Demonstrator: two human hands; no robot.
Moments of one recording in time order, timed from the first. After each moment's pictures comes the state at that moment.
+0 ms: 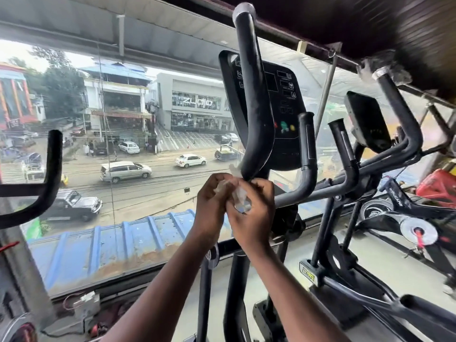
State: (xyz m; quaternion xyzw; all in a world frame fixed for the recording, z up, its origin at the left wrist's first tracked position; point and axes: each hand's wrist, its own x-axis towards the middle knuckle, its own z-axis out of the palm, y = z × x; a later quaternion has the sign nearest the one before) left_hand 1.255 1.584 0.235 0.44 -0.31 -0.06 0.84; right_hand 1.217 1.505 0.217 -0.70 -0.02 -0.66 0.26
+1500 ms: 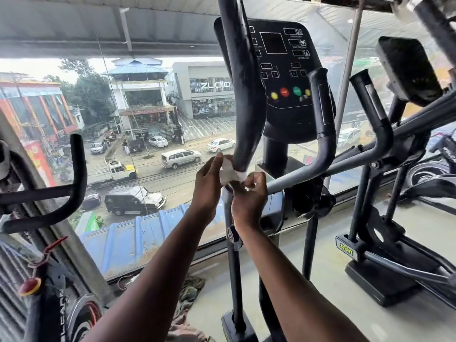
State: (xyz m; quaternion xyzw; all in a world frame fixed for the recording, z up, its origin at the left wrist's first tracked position) left_hand 1.288 1.575 0.230 0.58 -0.26 -0.03 0.77; right_hand 1.275 1.505 0.176 -0.56 0.13 -0.55 0.60
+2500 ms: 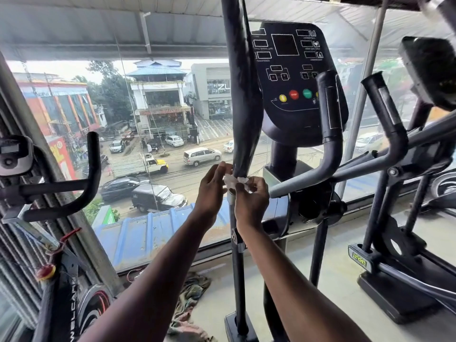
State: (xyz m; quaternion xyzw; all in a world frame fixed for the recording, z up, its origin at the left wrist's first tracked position) left_hand 1.294 1.568 0.210 0.63 -0.24 -0.01 0.74; right_hand 1.288 1.490 0.163 -0.58 0.18 -0.47 0.64
